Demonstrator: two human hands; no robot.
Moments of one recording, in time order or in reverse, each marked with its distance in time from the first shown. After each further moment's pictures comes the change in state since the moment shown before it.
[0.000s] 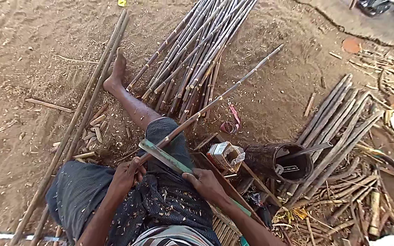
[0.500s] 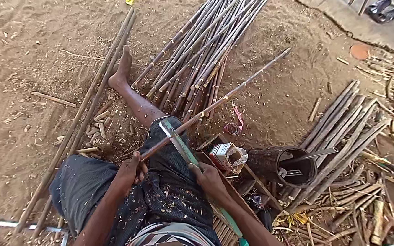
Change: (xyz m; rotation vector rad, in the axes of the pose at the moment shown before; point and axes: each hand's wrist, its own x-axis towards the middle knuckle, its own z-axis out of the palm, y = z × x) left_hand -0.001 0.000 0.005 -0.183 -0.025 -0.117; right_hand 0.010 0.002 -0.002 0.087 0.082 0.042
